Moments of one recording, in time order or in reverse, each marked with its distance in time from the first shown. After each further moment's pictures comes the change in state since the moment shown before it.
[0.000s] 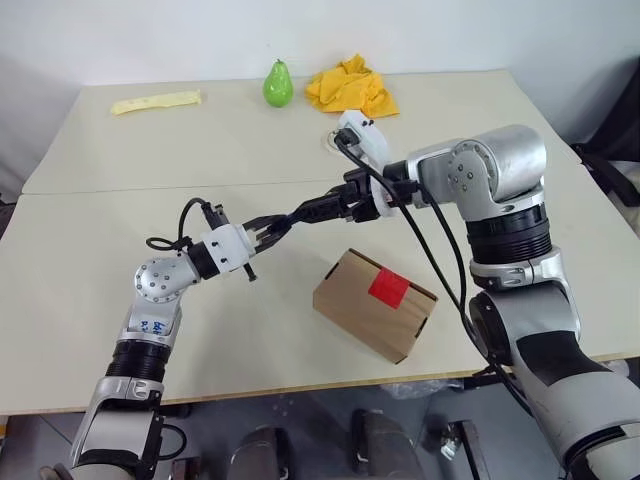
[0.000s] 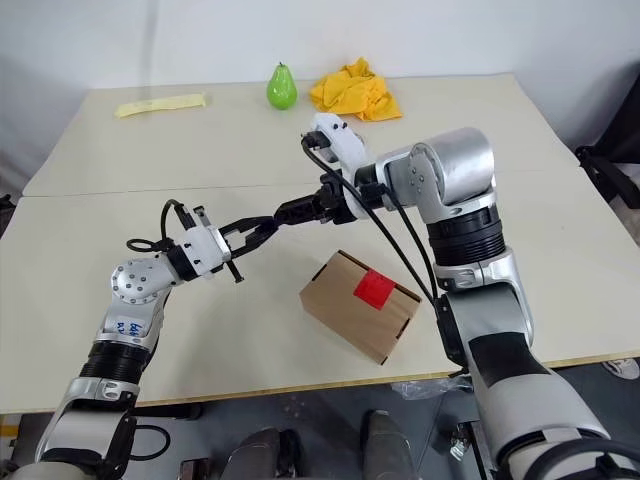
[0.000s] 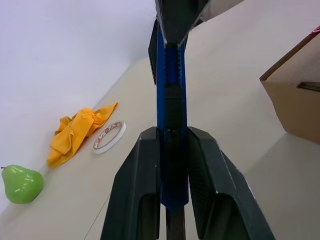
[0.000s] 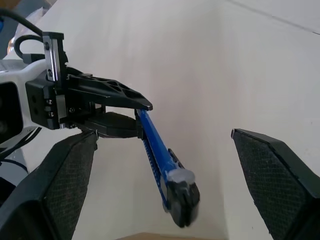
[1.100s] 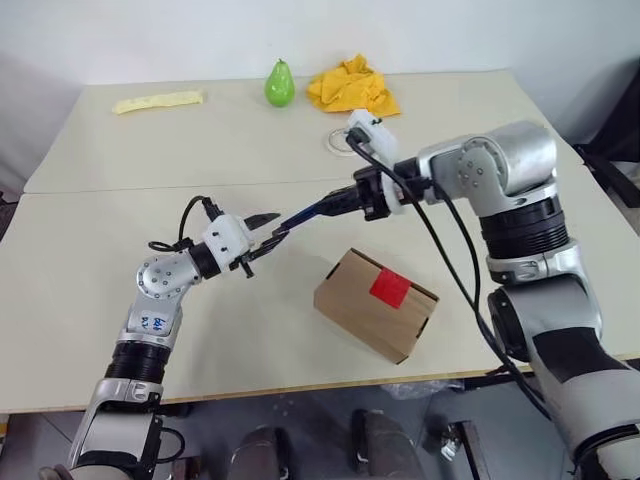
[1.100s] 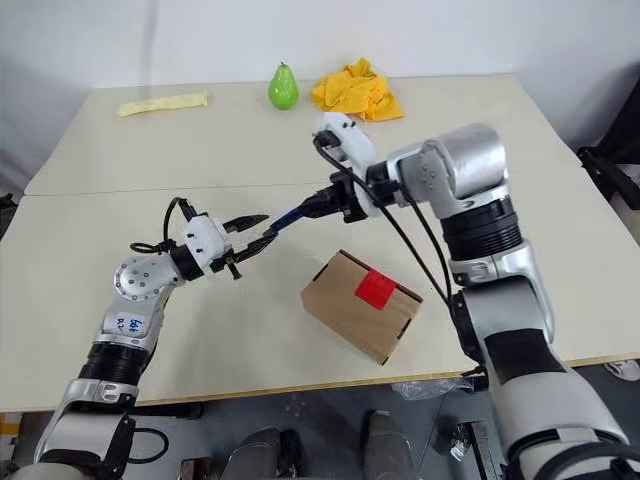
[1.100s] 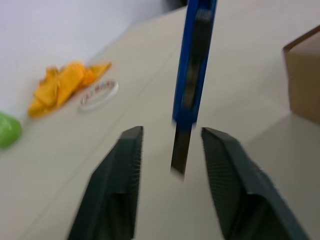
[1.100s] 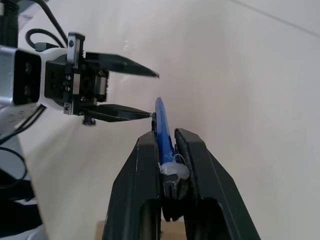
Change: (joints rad) left arm 0.015 0.020 0.004 -0.051 -0.058 0.325 0.009; right arm -0.018 -0.114 0.047 0.009 0.053 -0.048 0.046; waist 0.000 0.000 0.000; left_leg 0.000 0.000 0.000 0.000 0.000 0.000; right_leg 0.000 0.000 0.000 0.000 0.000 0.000
